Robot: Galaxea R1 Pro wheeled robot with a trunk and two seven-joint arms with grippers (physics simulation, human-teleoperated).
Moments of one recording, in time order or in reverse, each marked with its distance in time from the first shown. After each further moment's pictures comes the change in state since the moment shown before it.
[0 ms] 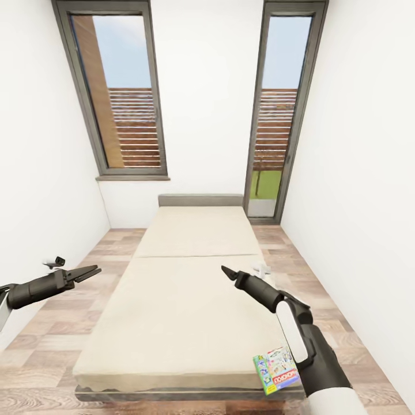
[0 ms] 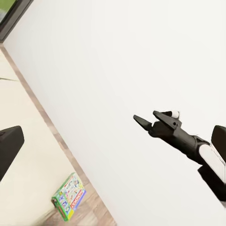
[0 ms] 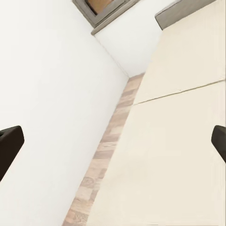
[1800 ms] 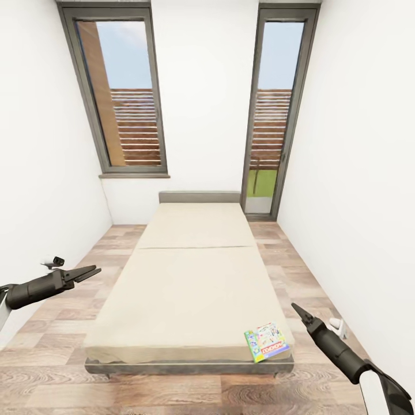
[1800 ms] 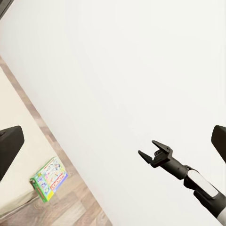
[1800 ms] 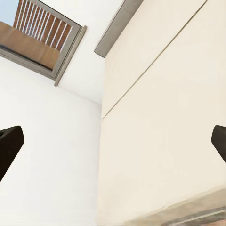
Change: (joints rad) left arm 0.001 0.002 0.000 0.000 -0.002 -0.002 -0.033; right arm 0.252 -0.077 -0.568 0.004 -0.067 0.116 0.260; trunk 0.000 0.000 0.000
